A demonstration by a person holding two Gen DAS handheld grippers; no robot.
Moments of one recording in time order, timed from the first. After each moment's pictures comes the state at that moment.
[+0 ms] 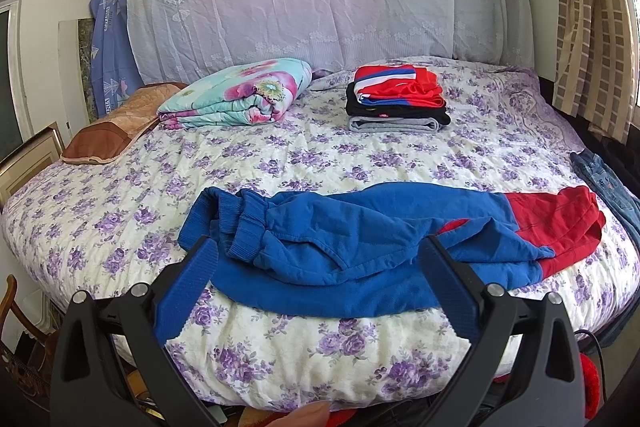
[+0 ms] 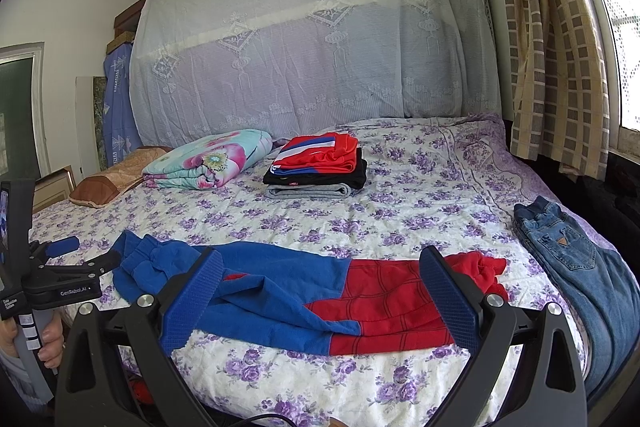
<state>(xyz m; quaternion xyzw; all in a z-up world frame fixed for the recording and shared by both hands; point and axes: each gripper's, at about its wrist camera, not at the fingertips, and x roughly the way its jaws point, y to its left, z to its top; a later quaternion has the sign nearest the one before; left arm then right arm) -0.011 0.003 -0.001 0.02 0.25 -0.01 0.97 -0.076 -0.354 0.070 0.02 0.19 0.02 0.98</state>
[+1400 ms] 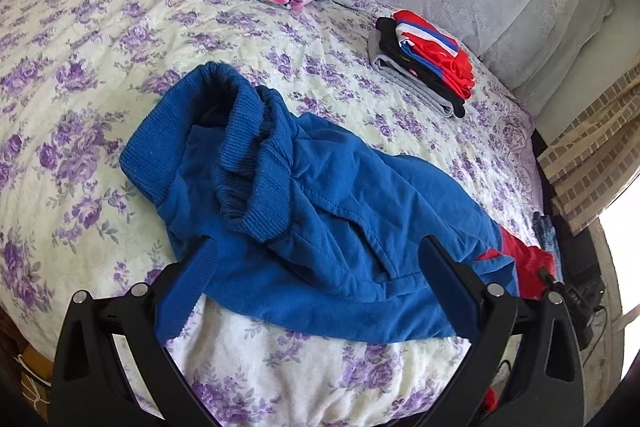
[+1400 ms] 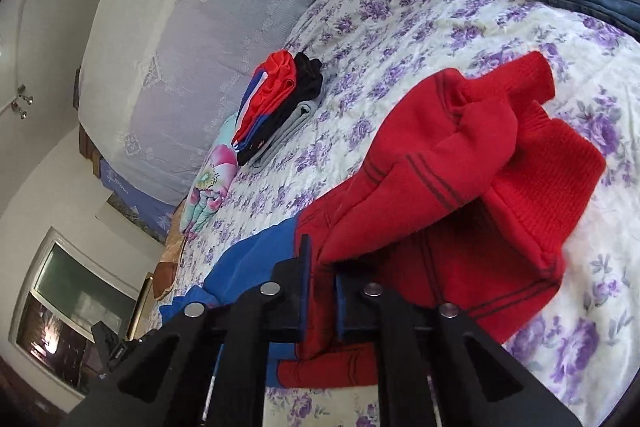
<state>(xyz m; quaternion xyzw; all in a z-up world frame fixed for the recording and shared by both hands) 0.100 0.104 -0.063 -0.23 0.42 -0.10 0.87 0.054 -0.500 -0.069 0.36 0.31 0.10 0.87</state>
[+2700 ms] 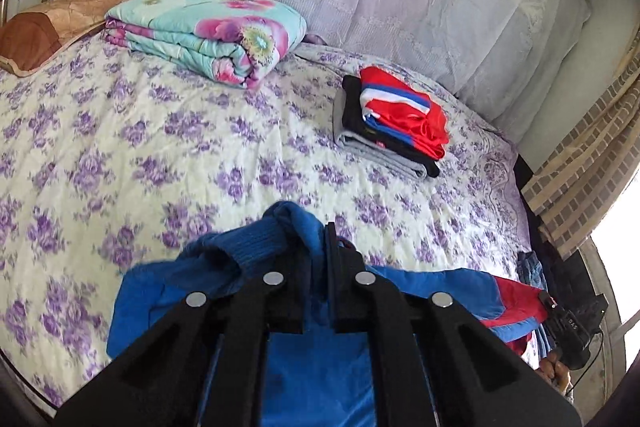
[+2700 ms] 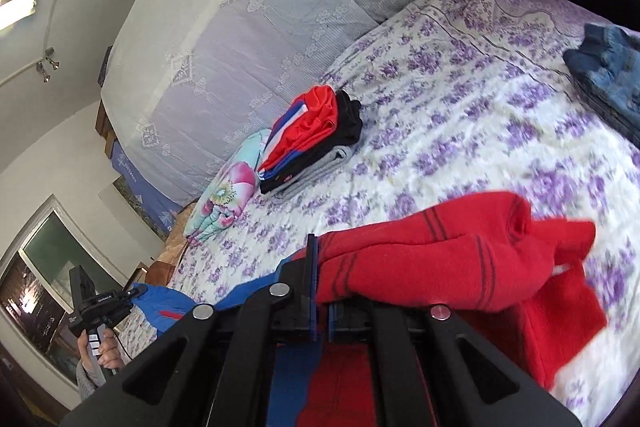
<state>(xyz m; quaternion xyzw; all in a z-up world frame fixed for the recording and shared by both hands) 0.193 0.094 0.027 -0.19 0.35 -0.11 0.91 0.111 -0.513 0.000 0.31 0.26 0.13 0.90</state>
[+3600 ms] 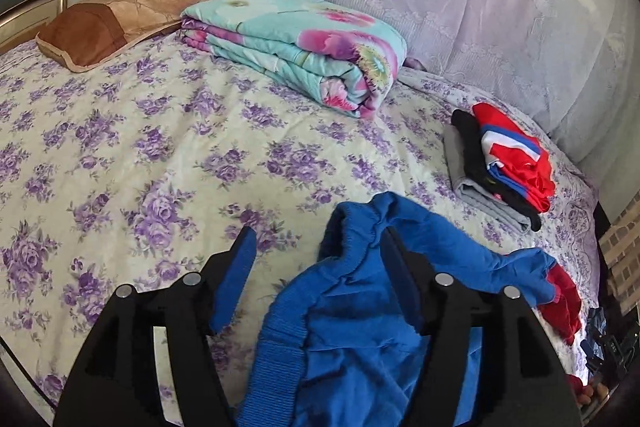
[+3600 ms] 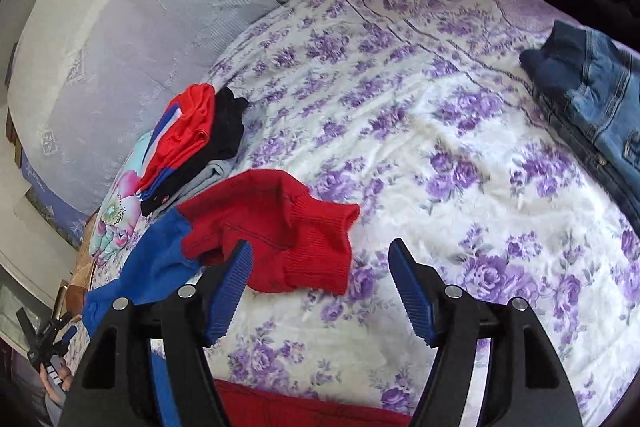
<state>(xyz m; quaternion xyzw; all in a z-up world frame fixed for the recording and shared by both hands) 0.257 0.168 -0.026 -0.19 0.36 0.03 0.91 0.194 -0.564 -0.055 0.30 0.37 -0.03 0.88</state>
